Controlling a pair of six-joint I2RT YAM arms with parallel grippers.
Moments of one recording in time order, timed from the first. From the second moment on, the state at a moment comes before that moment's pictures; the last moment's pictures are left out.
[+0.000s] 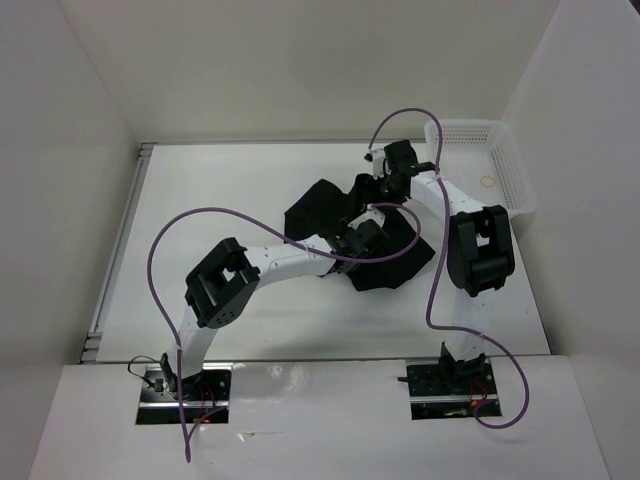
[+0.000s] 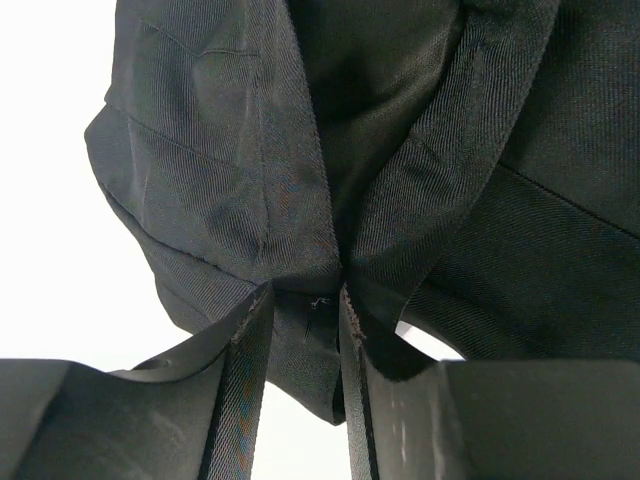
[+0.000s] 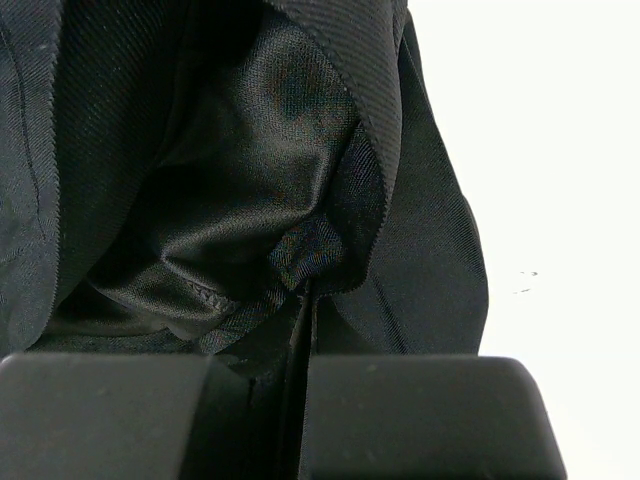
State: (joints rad) left arm -0.97 2.08 1.57 -0.49 -0.69 -0.16; right arm 0.24 1.95 1.51 -0.56 -0.16 -0.14
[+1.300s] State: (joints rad) left arm -0.58 2.01 1.94 -0.57 -0.72 -0.03; right arm 0.21 1.65 1.48 -0.67 -0.14 -0.24
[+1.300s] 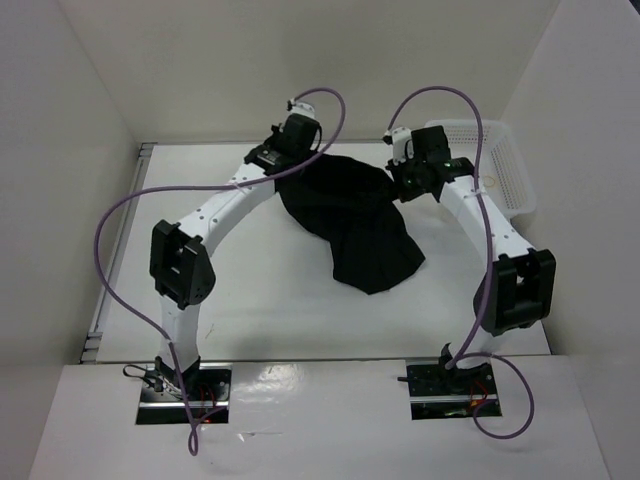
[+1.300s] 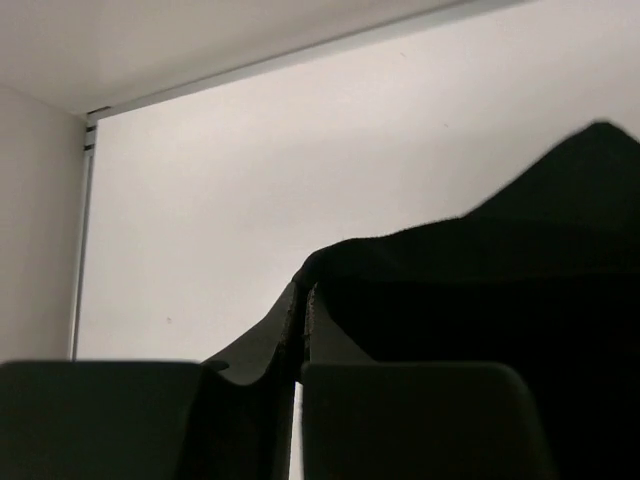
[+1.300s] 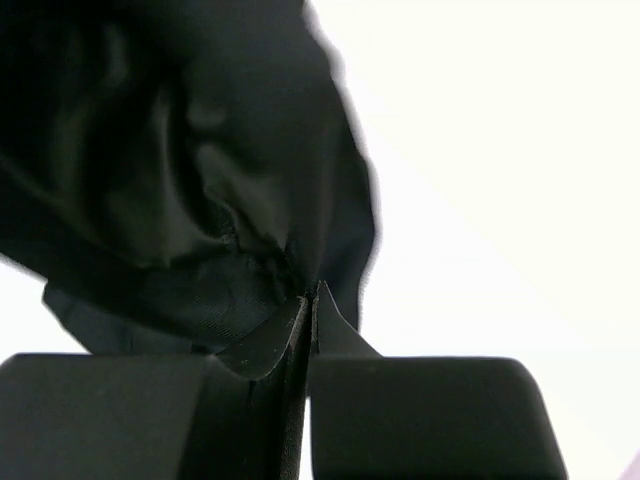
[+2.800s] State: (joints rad) left arm -0.33 0.94 1.66 -0.87 0.35 0.28; right arm -0.18 0.90 1.73 -0.91 -0.97 -0.28
